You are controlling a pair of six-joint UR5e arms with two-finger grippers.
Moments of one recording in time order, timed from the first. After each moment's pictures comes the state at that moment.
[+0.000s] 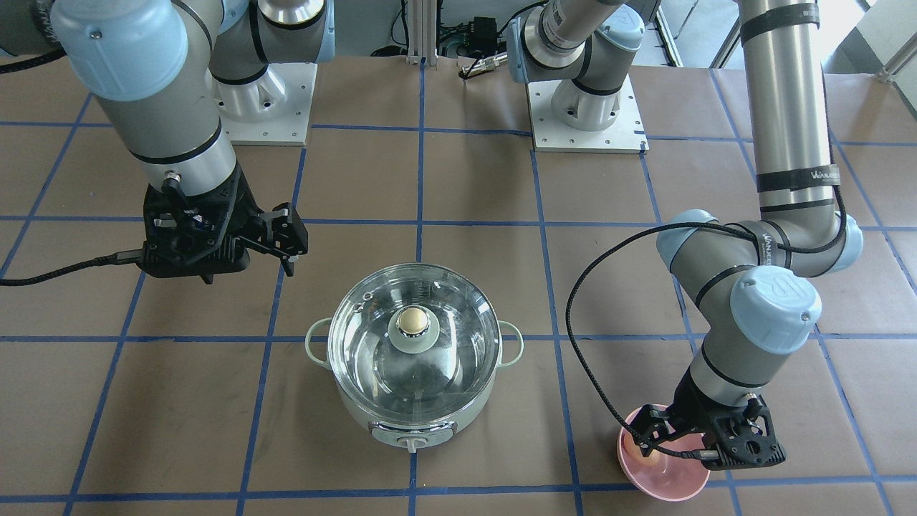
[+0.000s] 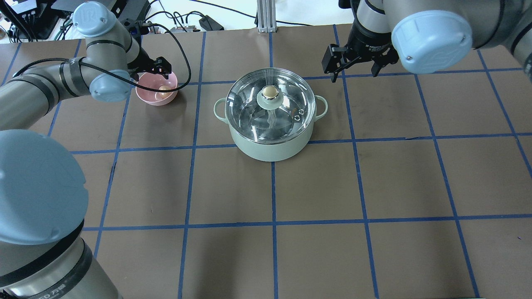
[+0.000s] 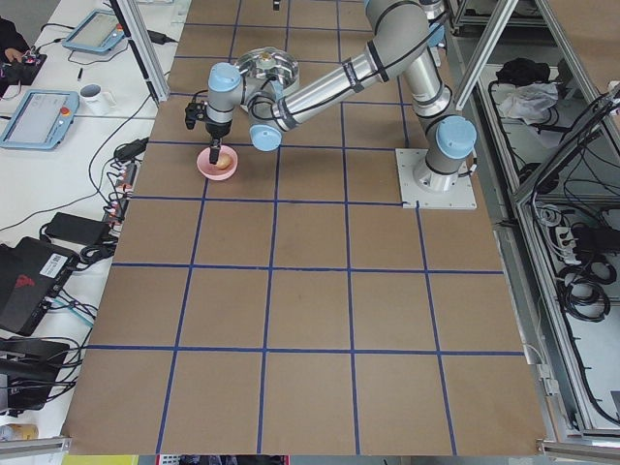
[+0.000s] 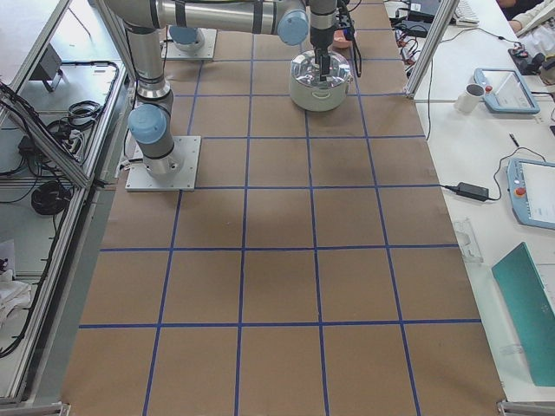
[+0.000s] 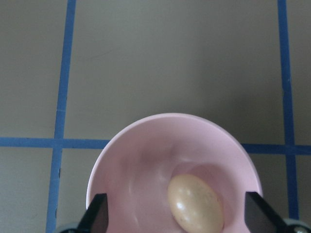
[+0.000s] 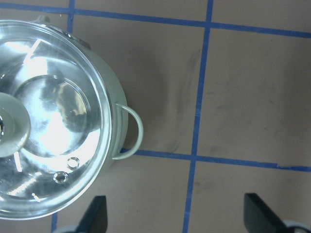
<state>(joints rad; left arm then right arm) -1.41 -2.15 -1.54 -0.73 1.56 0.12 1.65 -1.39 1.53 -1.82 -1.56 -0.03</state>
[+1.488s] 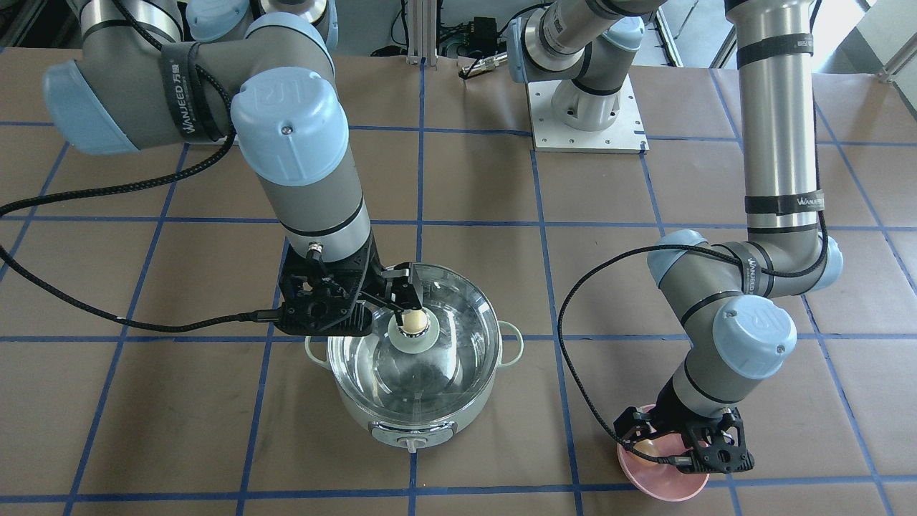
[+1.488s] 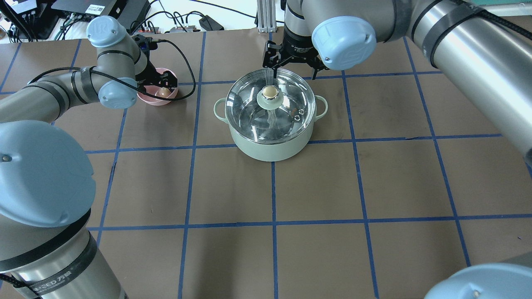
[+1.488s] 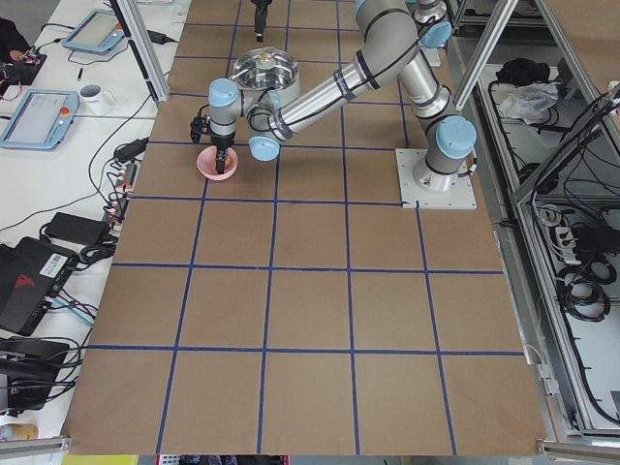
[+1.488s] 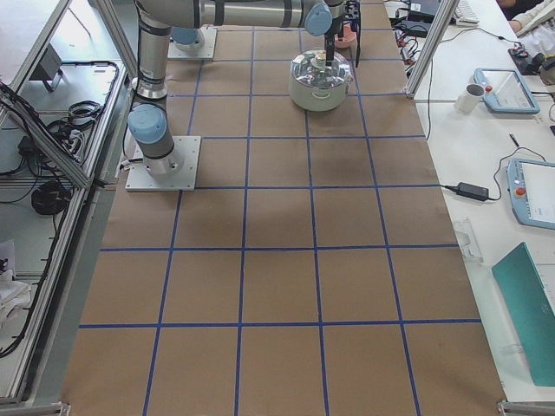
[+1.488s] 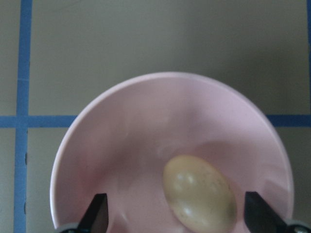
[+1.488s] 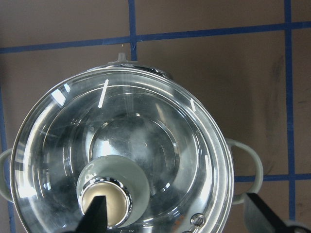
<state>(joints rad) -1.41 -2.21 -1.55 -0.75 1.55 0.15 1.82 -1.19 1.37 -1.86 -1.52 0.31</state>
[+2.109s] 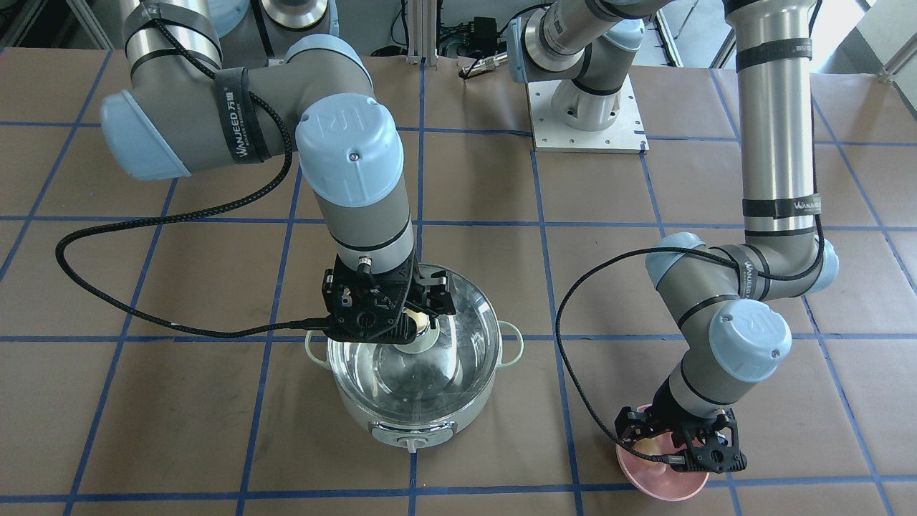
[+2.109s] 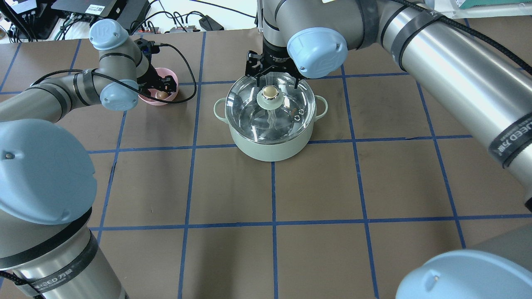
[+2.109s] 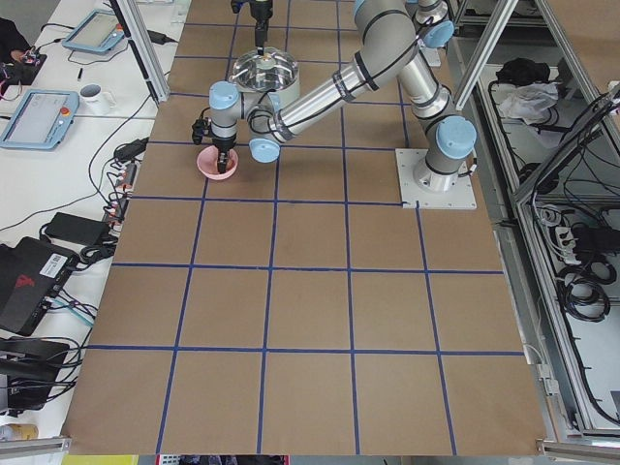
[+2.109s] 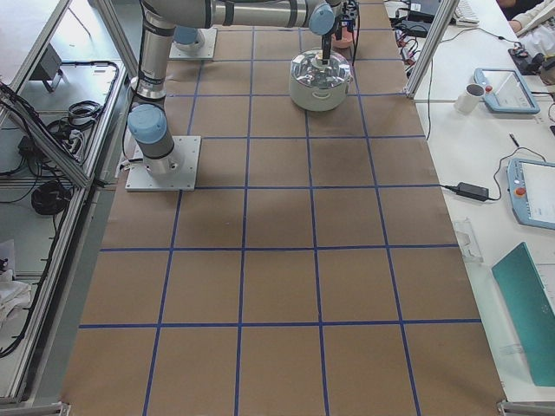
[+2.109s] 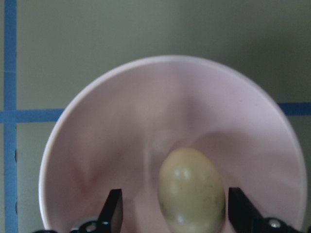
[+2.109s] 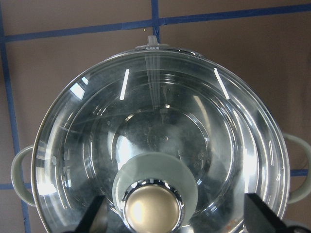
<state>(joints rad) -1.41 -2.22 -1.55 -0.76 1.55 0.17 1.88 -1.12 1.33 -1.87 -1.52 0.38</state>
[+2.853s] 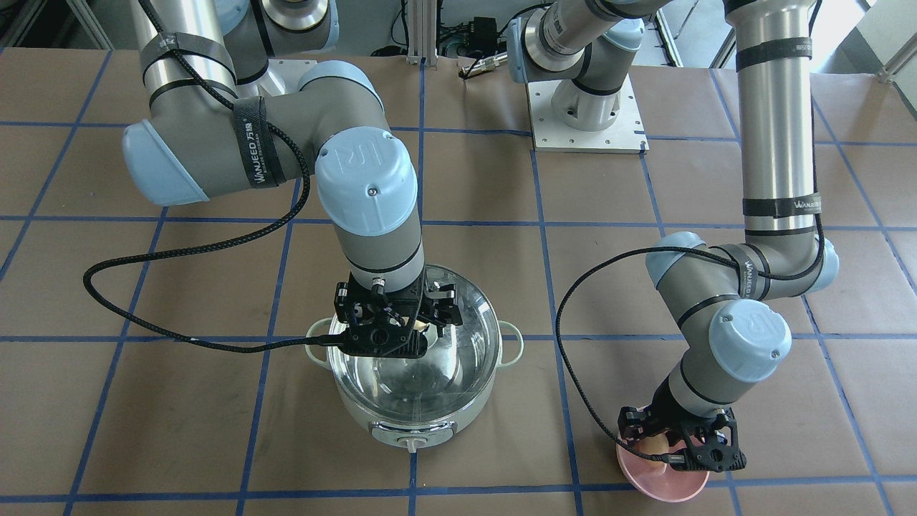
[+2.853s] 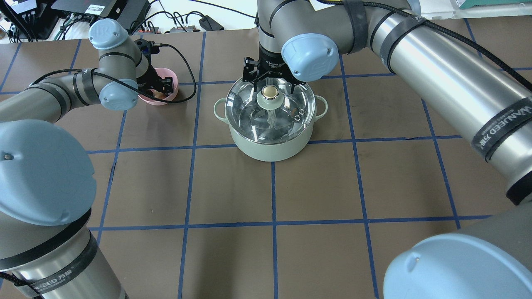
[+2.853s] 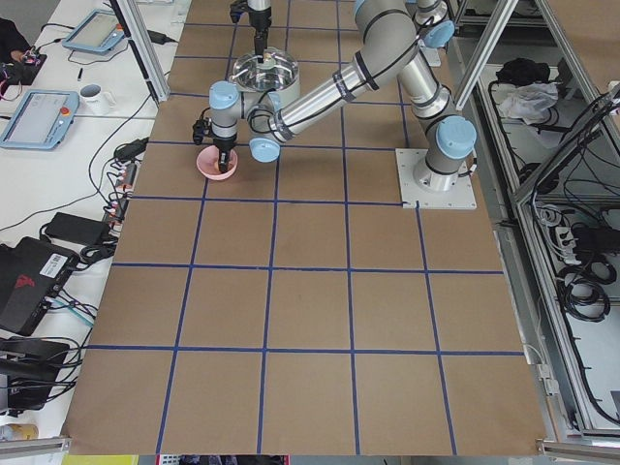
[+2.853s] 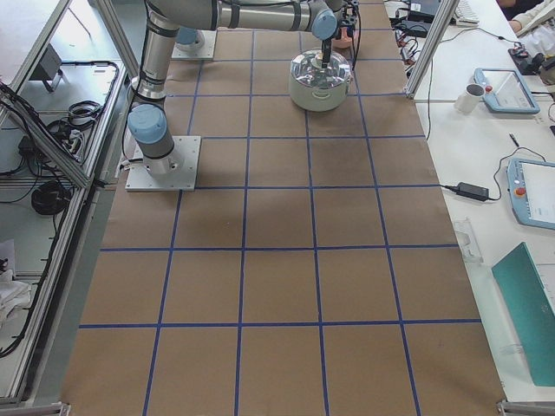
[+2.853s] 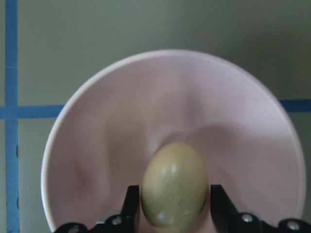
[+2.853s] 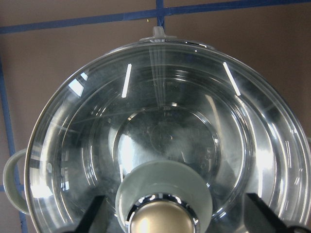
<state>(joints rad) -1.41 -2.21 -1.55 -0.77 1.56 0.17 1.89 -1.09 1.32 -1.87 -1.51 0.39</state>
